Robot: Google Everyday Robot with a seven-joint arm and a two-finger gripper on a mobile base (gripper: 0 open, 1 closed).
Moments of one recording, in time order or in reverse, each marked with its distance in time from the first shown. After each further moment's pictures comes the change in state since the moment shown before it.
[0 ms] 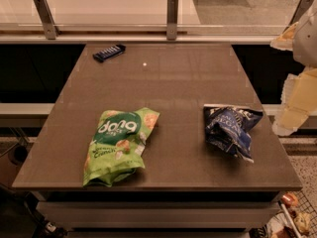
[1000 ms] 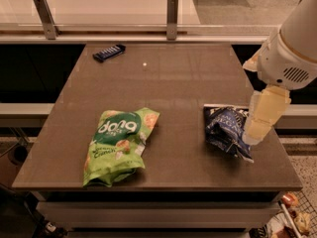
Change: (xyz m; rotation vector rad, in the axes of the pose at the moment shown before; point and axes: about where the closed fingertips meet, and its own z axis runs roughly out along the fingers) arm -0.019 0.008 0.057 -0.103 -0.031 0.016
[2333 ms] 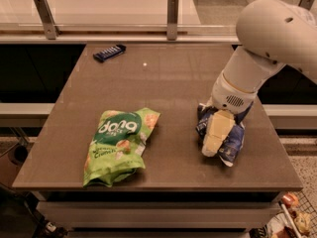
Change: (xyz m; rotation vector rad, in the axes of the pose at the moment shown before) arm -0.025 0.002 0.135 -0.254 -0.006 0.058
